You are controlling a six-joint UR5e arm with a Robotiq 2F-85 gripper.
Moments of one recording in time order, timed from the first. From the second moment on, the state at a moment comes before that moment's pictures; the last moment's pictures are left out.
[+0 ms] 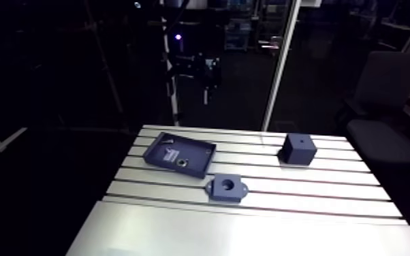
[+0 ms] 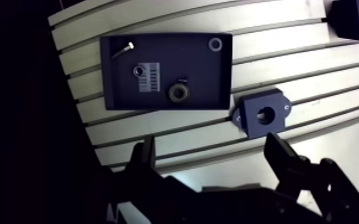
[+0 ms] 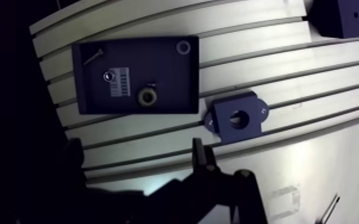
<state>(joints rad) 0.06 -1.36 1.64 -1.87 -1.54 -1.27</state>
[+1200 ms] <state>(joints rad) 0.09 -1.15 1.77 -2.14 -1.54 -1.27</state>
